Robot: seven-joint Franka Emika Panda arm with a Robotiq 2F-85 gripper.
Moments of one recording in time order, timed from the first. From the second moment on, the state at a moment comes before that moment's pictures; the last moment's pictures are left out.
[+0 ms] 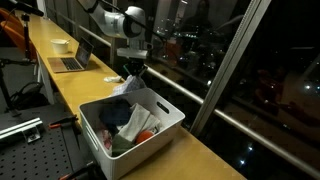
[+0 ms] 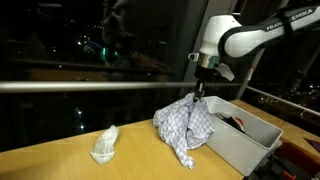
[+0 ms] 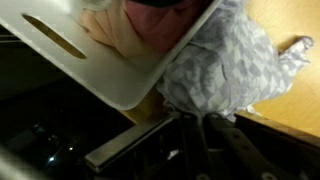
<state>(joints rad) 0.17 0.51 0.13 -1.70 -0.31 2.22 -0.31</state>
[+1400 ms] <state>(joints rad) -0.03 -0.31 -0.07 -1.95 -0.32 2.04 -0.36</state>
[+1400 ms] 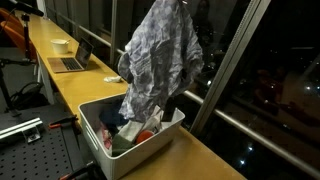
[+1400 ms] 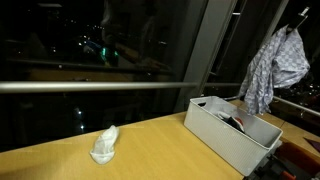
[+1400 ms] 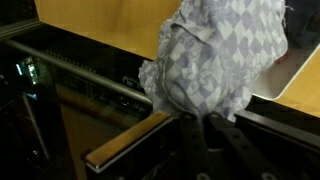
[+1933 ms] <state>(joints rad) -0.02 -0.32 -0.05 -1.92 -0.32 2.00 -0.36</state>
